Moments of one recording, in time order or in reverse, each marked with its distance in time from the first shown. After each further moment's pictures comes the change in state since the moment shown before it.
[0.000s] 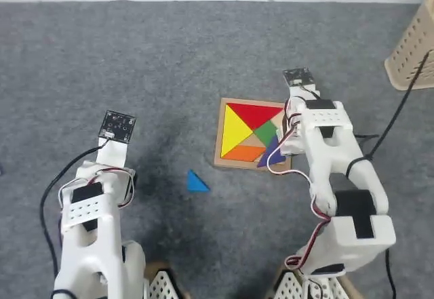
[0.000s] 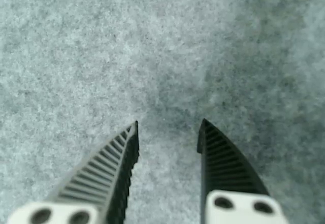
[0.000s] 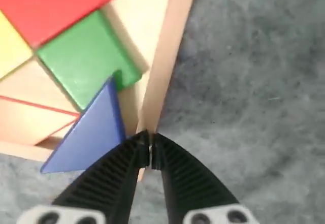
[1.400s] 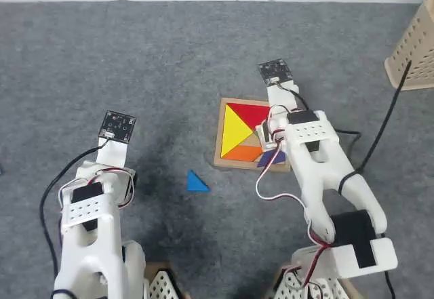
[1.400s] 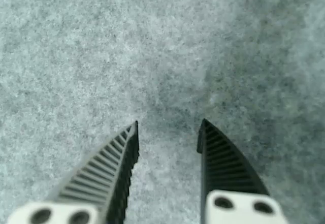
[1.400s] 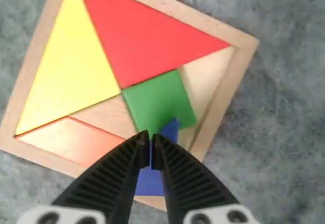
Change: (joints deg) left arm 0.0 0.0 0.0 0.0 0.0; right arm -7.5 -8.6 8.3 -12.6 0.4
